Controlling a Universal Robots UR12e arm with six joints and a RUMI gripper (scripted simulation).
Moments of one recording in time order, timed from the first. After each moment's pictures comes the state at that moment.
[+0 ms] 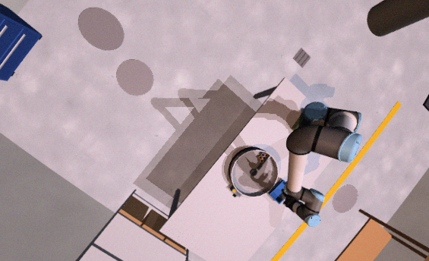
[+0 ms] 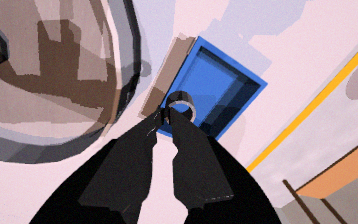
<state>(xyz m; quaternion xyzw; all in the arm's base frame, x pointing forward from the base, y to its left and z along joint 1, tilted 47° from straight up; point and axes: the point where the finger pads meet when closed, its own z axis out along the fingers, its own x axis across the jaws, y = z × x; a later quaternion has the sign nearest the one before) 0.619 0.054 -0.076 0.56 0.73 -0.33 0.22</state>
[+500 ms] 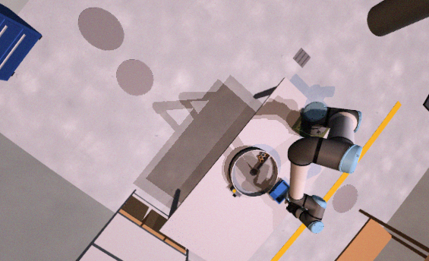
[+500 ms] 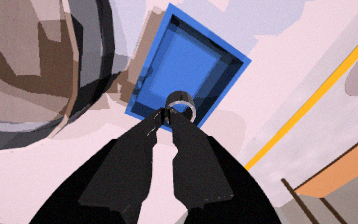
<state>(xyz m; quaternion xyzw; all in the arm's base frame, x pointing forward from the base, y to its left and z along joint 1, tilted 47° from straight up) 0.644 0.087 -0.114 0.56 0.73 -0.33 0.22</state>
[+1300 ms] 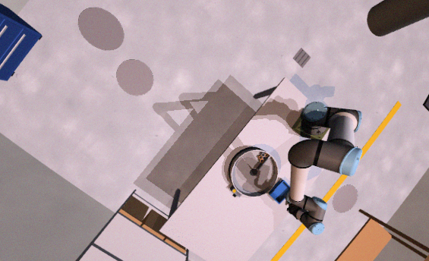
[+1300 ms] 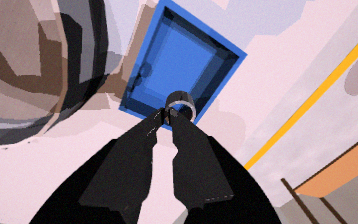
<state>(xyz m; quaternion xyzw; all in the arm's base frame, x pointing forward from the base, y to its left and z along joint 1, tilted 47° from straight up) 0.650 0.095 -0.123 0.56 0.73 -0.33 0.22</state>
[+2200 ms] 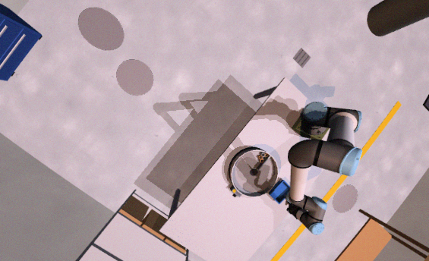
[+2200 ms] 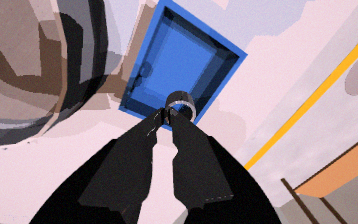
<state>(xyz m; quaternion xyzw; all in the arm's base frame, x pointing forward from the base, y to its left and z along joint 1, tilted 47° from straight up) 0.650 0.095 -0.123 0.56 0.73 -0.33 0.22</state>
